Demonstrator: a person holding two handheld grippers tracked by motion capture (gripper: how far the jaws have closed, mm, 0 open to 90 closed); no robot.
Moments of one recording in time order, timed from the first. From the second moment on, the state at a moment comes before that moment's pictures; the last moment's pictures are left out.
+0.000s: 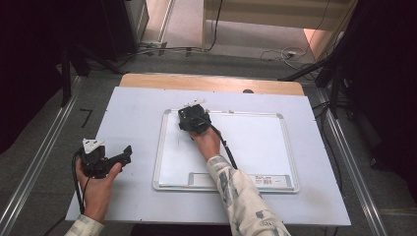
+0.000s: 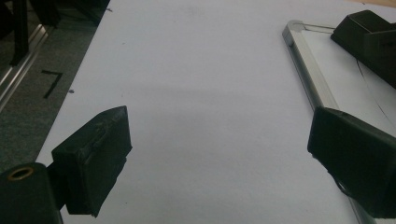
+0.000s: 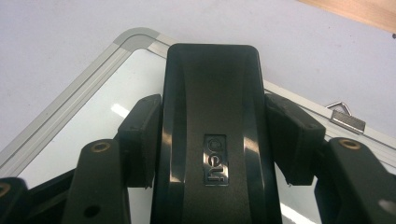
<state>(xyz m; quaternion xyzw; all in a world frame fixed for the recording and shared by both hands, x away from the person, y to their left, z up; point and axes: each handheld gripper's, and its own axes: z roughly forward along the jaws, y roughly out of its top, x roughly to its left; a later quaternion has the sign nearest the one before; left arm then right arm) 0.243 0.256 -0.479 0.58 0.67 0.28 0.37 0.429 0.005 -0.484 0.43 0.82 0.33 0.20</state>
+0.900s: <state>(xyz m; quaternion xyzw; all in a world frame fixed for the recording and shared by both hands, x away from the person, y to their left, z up) 0.241 0.257 -0.478 0.58 0.67 0.28 0.37 0.424 0.005 -0.484 0.42 0.82 0.33 0.20</state>
